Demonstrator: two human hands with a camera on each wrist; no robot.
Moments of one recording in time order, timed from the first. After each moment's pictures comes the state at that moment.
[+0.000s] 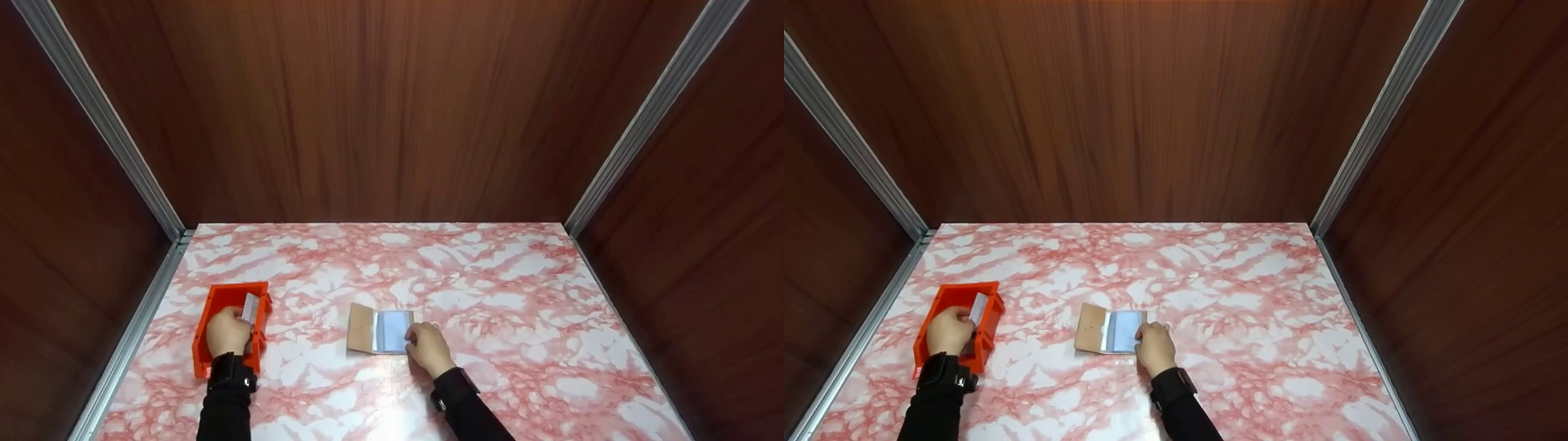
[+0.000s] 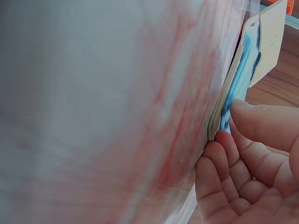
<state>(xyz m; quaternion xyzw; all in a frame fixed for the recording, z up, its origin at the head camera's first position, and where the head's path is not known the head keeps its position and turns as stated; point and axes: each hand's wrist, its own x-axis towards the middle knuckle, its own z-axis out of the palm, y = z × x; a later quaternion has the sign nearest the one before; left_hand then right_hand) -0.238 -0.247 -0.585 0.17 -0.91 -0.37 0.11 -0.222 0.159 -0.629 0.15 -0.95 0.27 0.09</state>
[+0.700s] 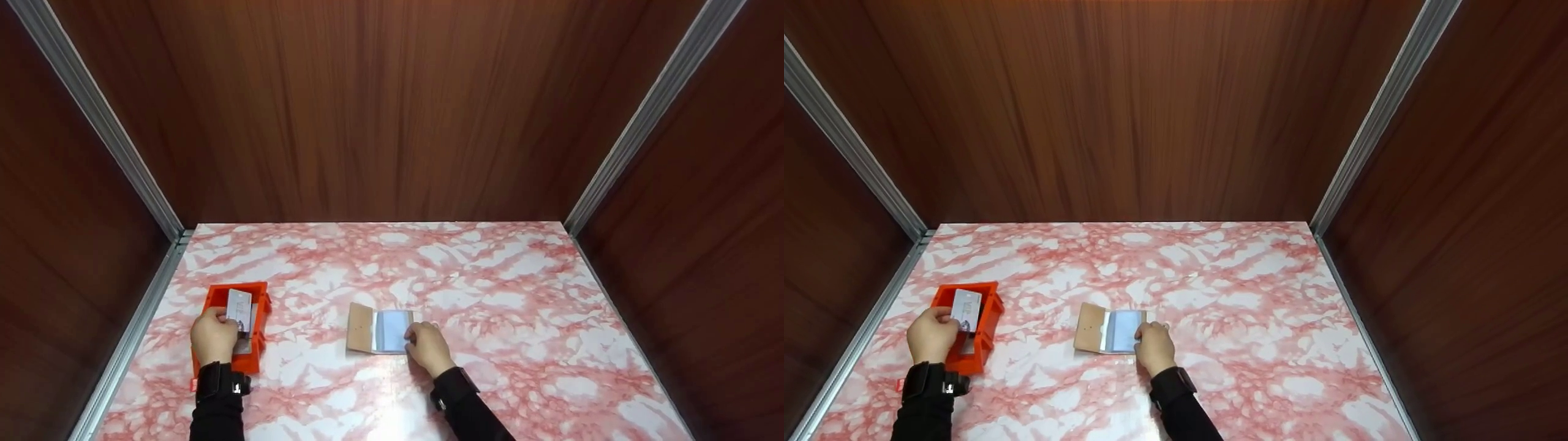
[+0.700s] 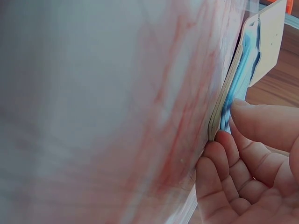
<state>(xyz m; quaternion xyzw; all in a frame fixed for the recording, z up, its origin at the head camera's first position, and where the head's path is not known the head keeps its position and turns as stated) -0.223 -0.252 -0.570 0.20 -0.88 -0.39 0.20 -0.223 0.159 -0.629 0.14 -0.95 0.27 0.09</state>
